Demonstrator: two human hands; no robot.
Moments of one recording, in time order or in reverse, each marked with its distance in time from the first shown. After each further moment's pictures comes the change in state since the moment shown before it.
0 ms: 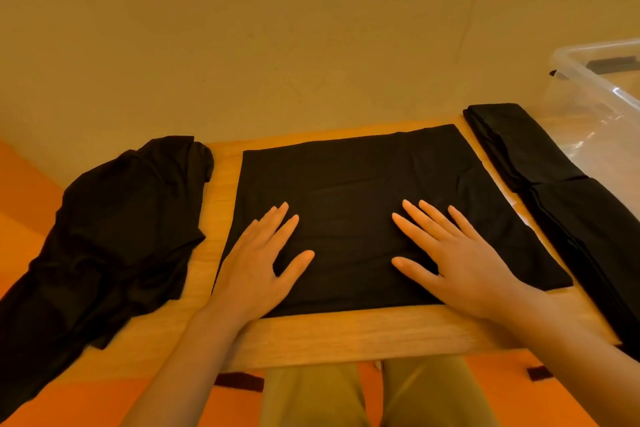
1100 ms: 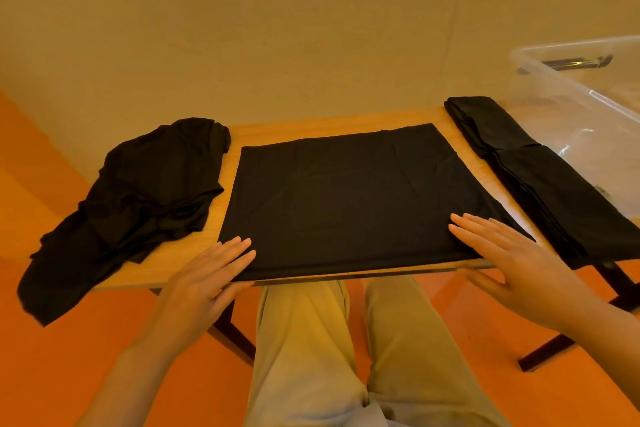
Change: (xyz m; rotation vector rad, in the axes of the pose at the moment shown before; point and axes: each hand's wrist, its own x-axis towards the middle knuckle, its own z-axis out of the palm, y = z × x) left_hand -0.144 -0.041 -0.006 0.021 0.243 0.272; right_hand -0.127 0.035 0.021 -0.052 0.214 -0.052
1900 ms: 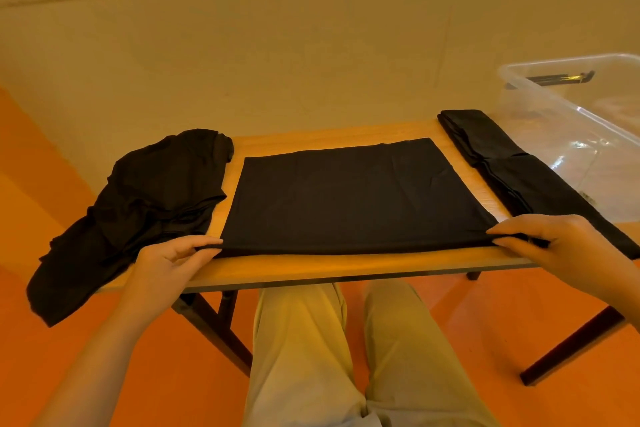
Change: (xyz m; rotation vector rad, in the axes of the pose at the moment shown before) left_hand 0.008 -0.014 -0.035 -0.466 0.135 -0.493; right_hand -0.010 0.041 -0.042 0.292 0.108 0.044
